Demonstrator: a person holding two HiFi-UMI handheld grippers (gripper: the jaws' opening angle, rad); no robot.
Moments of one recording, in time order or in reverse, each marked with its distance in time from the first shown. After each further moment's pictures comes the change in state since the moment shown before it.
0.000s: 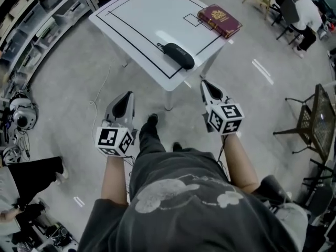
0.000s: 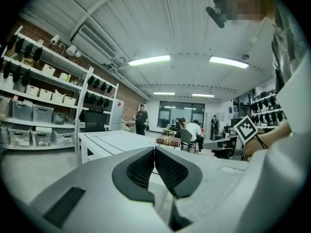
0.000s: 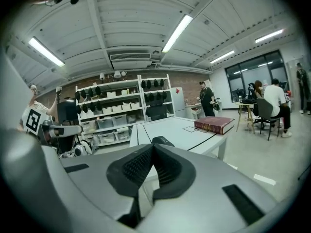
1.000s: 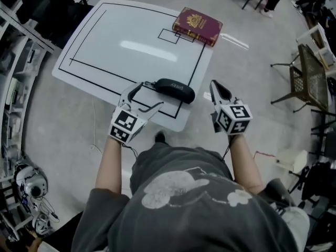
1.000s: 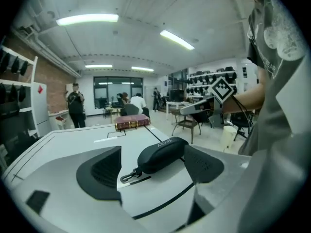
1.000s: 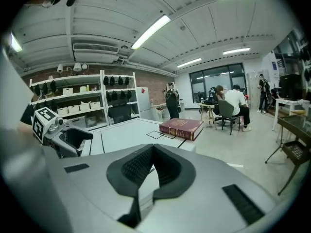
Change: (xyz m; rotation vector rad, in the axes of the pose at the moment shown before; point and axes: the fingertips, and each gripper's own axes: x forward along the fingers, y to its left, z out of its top) left arm 0.245 0.016 -0.034 0.368 0.308 -0.767; right arm 0.077 -0.105 0.034 0.122 0.001 -0.456
